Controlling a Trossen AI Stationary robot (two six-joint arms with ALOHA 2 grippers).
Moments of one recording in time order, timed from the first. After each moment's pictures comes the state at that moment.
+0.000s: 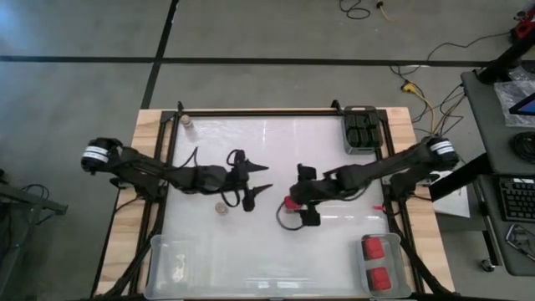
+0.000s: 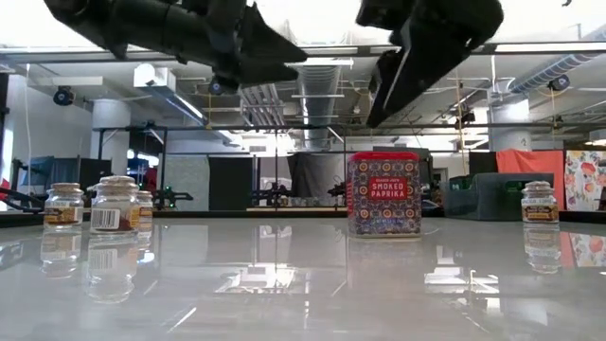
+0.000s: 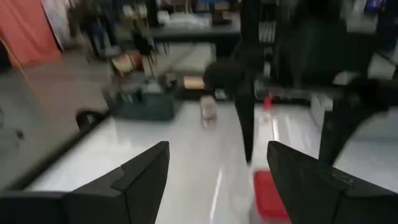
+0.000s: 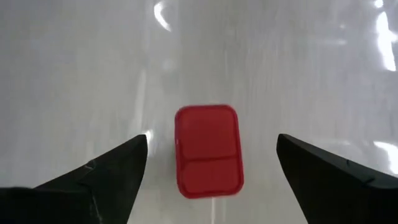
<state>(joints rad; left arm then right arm) -0.13 1.44 0.67 0.63 -0.36 -0.02 0.21 1.59 1.16 -0.59 0.15 0.10</state>
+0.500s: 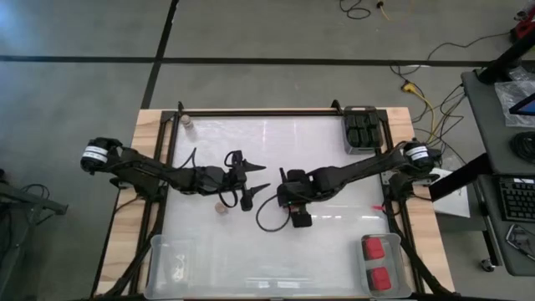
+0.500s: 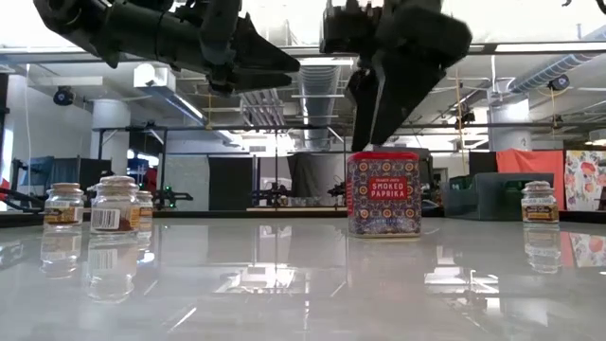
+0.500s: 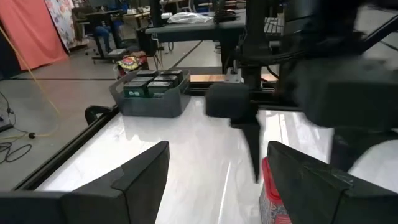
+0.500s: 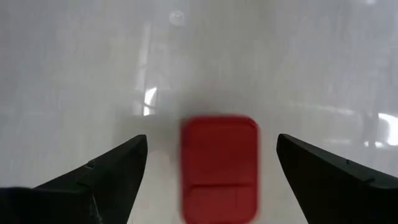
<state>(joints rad) -0.13 1.43 0.62 0.66 -0.38 0.02 0.17 1.82 1.39 -0.78 0.08 0.06</state>
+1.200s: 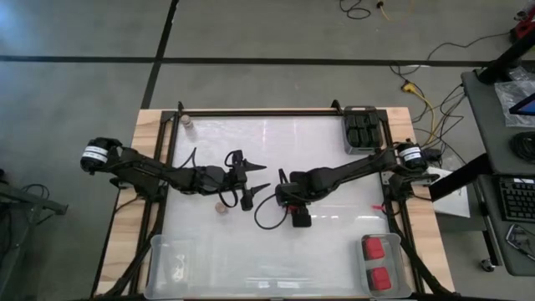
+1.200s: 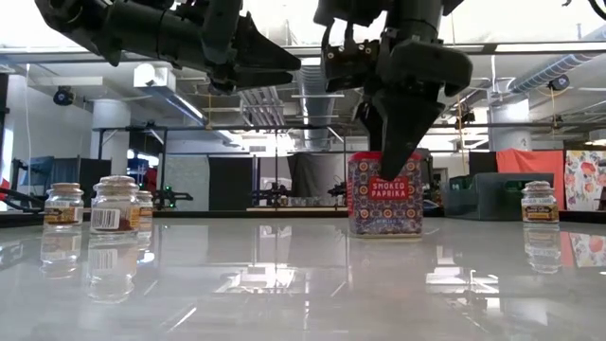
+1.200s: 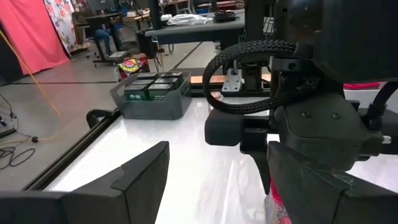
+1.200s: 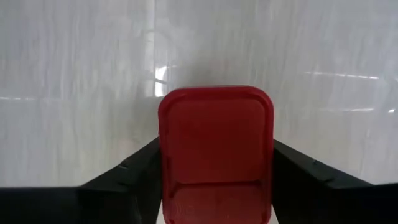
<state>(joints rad) -0.13 1.43 0.63 0.65 -0.38 0.04 0.15 1.87 1.37 -0.81 0.02 0.12</state>
